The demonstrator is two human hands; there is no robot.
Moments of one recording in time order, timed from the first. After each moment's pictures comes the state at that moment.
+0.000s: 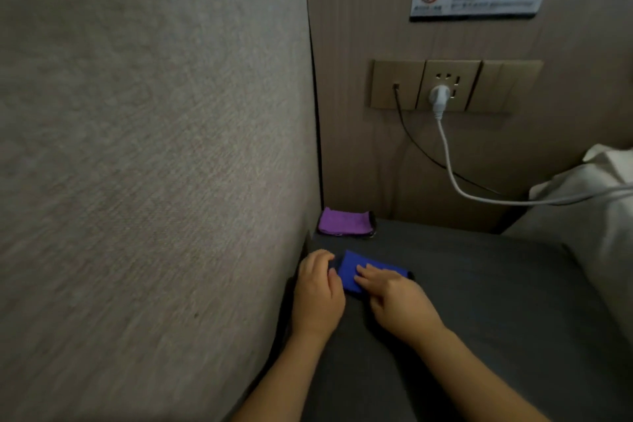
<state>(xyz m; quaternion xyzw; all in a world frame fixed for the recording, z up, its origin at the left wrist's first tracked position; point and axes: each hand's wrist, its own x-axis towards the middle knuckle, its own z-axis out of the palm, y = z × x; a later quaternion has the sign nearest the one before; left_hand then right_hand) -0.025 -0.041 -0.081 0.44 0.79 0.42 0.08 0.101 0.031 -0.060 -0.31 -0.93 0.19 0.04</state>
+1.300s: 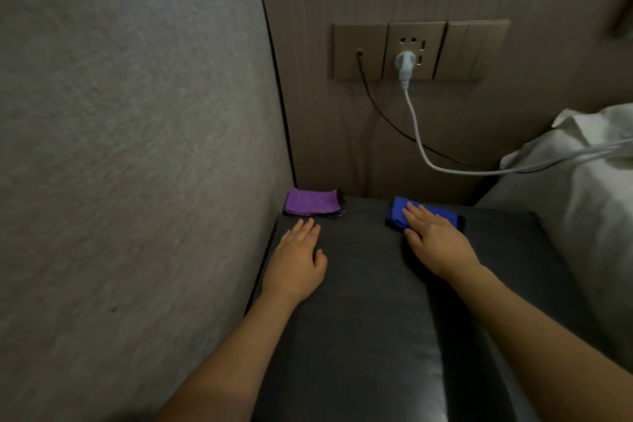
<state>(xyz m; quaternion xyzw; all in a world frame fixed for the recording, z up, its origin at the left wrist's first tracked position) -0.033 -0.008 -0.090 0.59 0.79 0.19 0.07 0.170 0.126 -0.068 -0.46 -0.88 0.13 0.03</state>
